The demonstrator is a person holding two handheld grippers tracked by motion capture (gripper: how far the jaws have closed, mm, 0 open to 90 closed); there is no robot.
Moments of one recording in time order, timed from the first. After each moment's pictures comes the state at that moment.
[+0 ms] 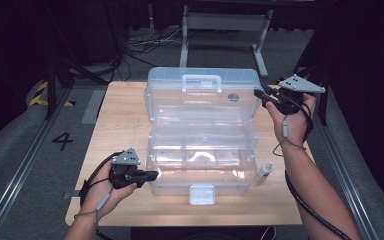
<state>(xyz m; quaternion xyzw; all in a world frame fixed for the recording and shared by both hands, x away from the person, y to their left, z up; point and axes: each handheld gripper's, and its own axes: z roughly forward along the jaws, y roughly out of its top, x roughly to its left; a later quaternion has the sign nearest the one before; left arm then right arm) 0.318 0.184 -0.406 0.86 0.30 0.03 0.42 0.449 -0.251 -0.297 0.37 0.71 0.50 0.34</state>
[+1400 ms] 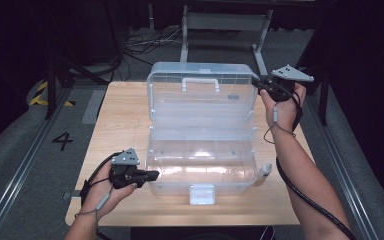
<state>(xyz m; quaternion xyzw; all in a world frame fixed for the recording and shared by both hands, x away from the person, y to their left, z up) 0.321 0.185 -0.411 0.85 0.29 0.04 0.43 0.493 -0.245 -0.304 0.39 0.69 0.50 0.35</state>
